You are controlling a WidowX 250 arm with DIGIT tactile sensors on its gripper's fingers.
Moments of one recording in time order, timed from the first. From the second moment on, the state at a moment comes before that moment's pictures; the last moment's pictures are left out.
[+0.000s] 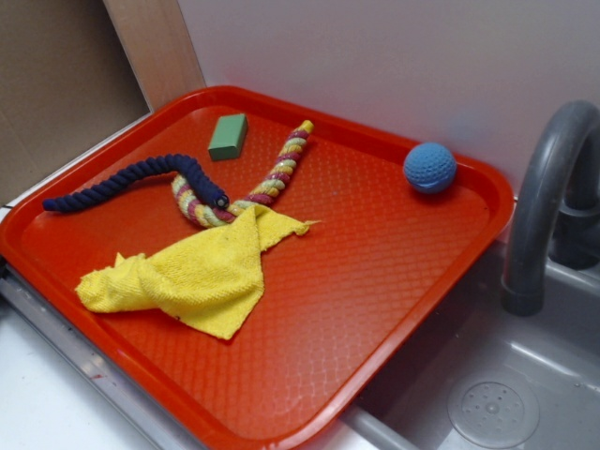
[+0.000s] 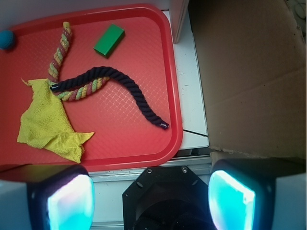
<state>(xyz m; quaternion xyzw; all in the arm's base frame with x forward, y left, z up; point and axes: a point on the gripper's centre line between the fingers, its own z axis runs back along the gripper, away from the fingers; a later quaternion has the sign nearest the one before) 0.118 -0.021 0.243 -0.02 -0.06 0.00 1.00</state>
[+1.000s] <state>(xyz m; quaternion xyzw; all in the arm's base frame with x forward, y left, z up) 0.175 -0.103 0.220 -0.07 -0.17 0.01 0.98</state>
